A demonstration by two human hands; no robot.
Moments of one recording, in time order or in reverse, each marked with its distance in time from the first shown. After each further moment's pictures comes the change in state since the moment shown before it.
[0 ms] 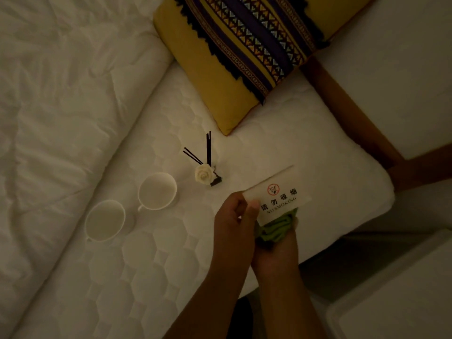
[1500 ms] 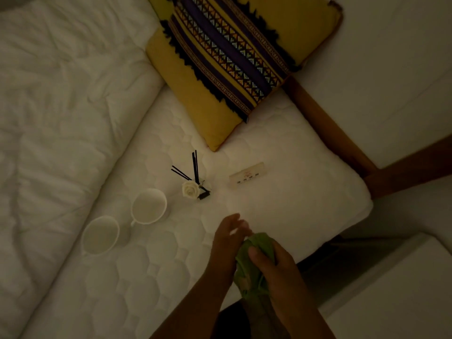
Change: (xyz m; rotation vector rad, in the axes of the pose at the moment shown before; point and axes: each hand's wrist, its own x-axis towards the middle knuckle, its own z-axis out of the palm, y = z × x) left_hand 0.007 -0.033 0.006 0.073 -0.082 -0.342; right_hand -0.040 -0.052 -0.026 -1.172 -0.033 0.012
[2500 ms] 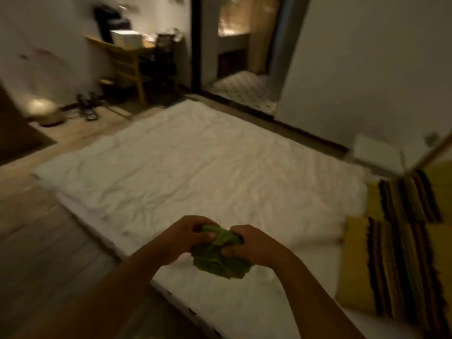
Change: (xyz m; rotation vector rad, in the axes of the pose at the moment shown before) left_hand -0.487 0.179 -0.330 -0.065 0.484 0.334; right_hand -0.332 -0.168 0.366 -1.669 -1.137 -0.661
